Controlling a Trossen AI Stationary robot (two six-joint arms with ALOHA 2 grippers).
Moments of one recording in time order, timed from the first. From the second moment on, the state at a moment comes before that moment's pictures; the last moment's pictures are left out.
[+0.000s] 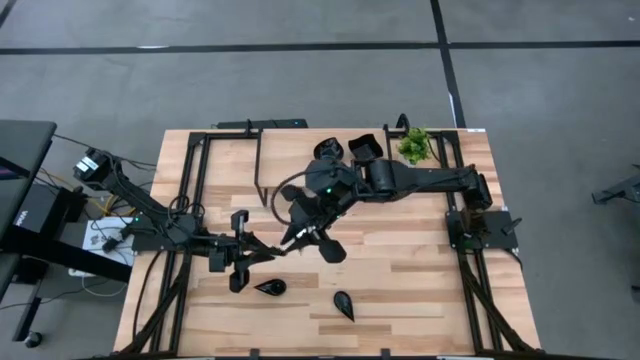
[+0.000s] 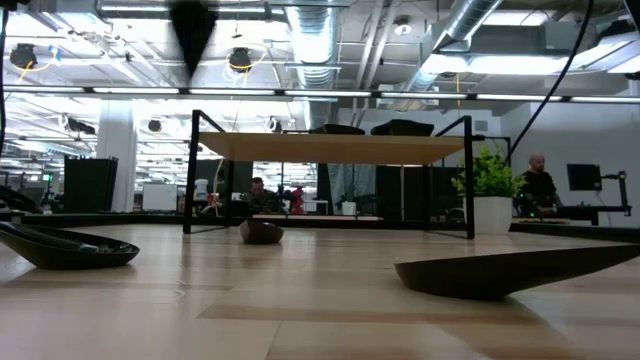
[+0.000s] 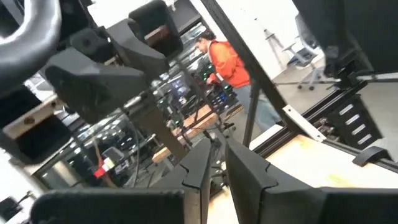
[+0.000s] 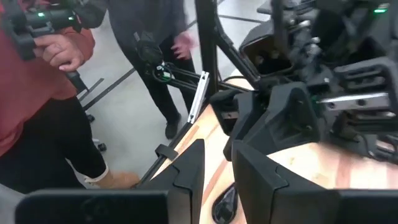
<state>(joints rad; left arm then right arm) -0.61 1.07 0.45 0.84 -0.39 0.75 0.10 1.93 2.20 -0.74 -0.47 -0.12</state>
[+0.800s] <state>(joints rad) -0.63 1.07 0.45 0.56 -0.72 0.33 0.11 1.94 2.25 -1.32 -0.28 -0.03</state>
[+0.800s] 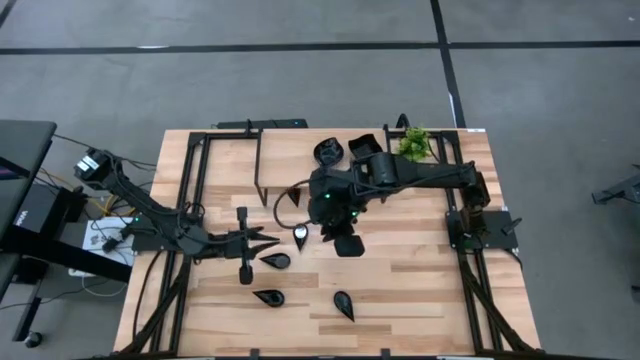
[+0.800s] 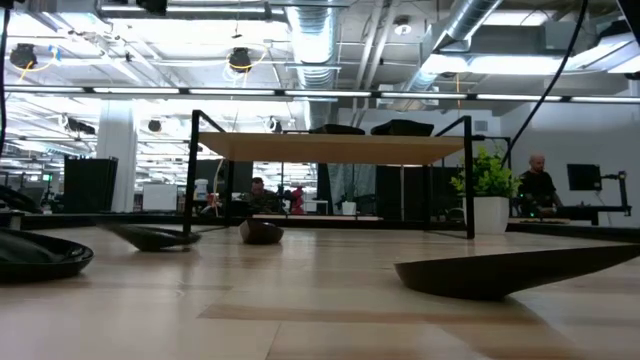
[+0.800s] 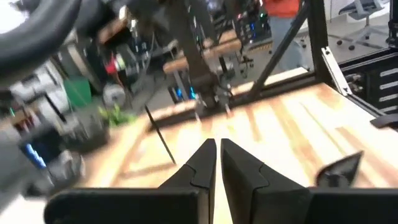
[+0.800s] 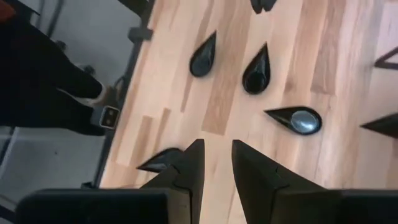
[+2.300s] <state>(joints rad) -0.51 1.21 0.52 -0.31 -0.21 -0.03 0.13 1.93 1.73 -1.02 -0.26 0.03</state>
